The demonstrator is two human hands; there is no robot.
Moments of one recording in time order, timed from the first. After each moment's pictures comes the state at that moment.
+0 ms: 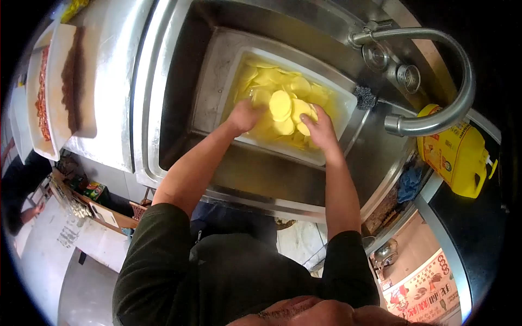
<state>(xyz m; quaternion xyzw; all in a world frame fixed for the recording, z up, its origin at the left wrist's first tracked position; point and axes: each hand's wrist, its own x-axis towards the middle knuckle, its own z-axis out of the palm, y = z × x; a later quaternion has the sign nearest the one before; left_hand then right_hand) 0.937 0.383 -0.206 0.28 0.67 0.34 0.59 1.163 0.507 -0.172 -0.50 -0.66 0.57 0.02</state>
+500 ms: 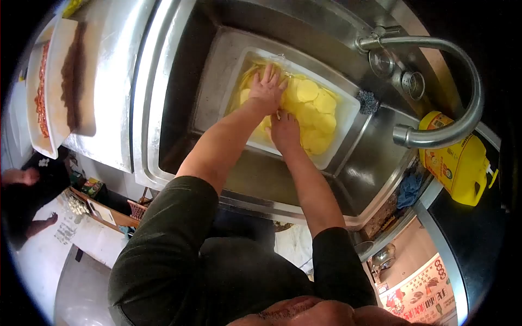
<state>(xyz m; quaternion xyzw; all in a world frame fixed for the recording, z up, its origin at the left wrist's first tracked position) 0.952 0.453 -0.236 0.66 0.73 -0.03 0.15 1.101 0.432 -0.229 -0.34 -0.91 0.18 -0.11</state>
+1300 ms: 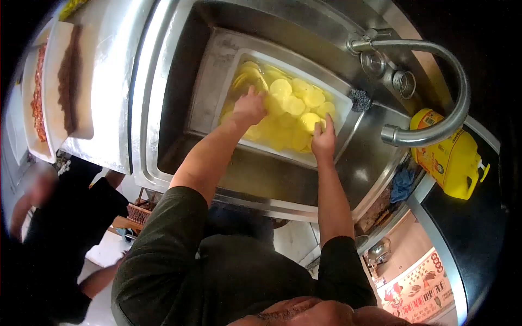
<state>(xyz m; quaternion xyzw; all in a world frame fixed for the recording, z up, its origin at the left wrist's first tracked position) 0.944 0.426 -0.223 0.47 0.75 0.00 0.47 1.221 0.489 -0.220 -0.56 -0.76 0.29 0.12</state>
